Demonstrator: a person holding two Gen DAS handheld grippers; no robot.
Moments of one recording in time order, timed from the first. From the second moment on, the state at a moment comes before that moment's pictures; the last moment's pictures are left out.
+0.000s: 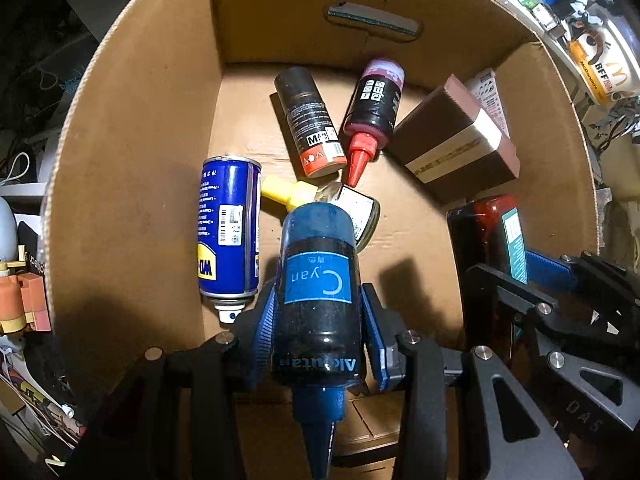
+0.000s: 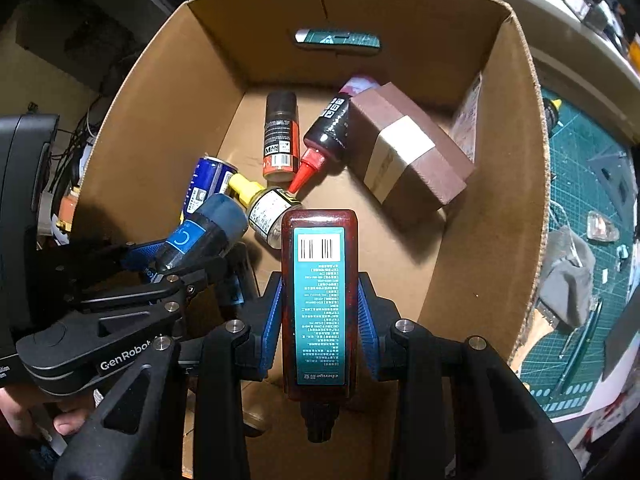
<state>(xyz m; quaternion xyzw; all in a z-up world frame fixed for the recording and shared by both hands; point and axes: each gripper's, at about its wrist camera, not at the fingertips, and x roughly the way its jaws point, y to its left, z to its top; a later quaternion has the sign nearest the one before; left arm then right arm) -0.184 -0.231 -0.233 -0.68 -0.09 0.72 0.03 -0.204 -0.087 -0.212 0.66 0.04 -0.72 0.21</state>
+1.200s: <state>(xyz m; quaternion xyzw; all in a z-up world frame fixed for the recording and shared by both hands) -0.157 -0.214 -0.093 -0.50 -0.07 0.86 0.03 -0.168 -0.012 -0.078 0.52 0.00 -0.84 0.15</state>
